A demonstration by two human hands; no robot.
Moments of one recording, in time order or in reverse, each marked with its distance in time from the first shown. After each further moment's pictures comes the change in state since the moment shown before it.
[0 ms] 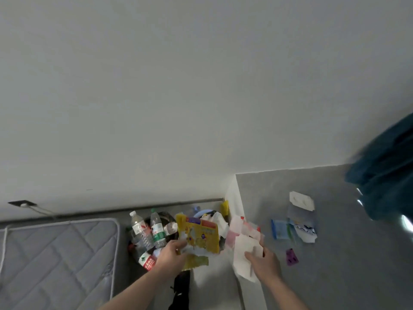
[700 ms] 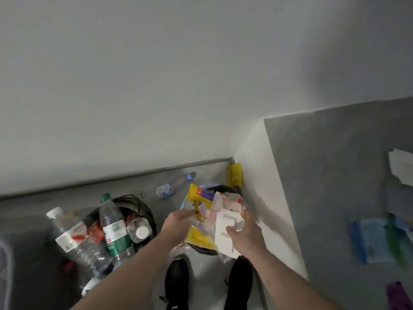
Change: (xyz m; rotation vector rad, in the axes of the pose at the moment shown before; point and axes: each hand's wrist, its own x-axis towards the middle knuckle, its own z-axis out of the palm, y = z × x) left_hand 0.448 -0.158 0.141 -0.071 -0.101 -0.293; right_hand 0.355 0.061 0.236 -0.139 -0.169 0.030
